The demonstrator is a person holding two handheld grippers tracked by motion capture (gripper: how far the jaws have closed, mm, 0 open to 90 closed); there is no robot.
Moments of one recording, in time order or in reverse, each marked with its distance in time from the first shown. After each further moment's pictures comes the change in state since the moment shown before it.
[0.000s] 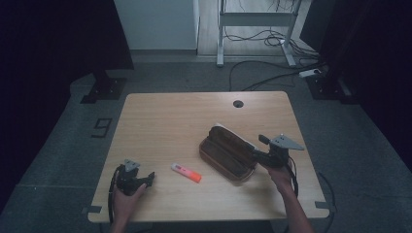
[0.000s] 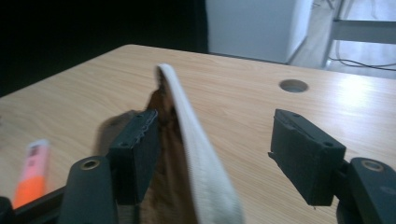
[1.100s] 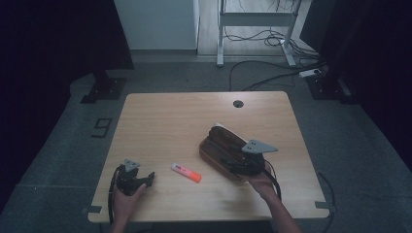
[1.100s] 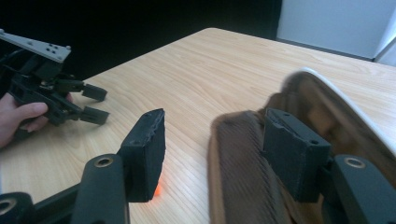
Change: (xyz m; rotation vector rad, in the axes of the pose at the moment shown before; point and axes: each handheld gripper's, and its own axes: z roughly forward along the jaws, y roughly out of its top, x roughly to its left) left arm 0.000 0.000 0.000 0.000 0.000 0.002; right arm 0.080 0.017 0.018 0.095 0.251 -0.073
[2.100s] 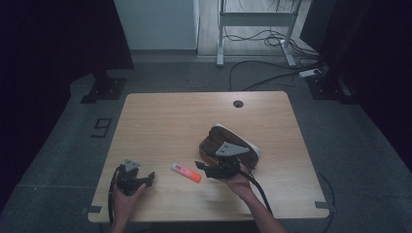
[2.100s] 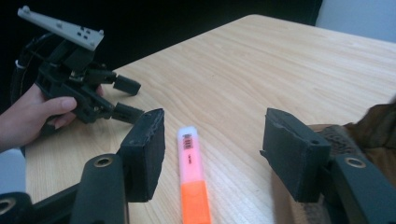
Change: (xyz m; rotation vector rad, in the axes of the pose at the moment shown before) left arm 0.000 0.000 0.000 0.002 0.000 0.002; right arm 0.037 -0.004 0.056 0.045 0.103 -0.022
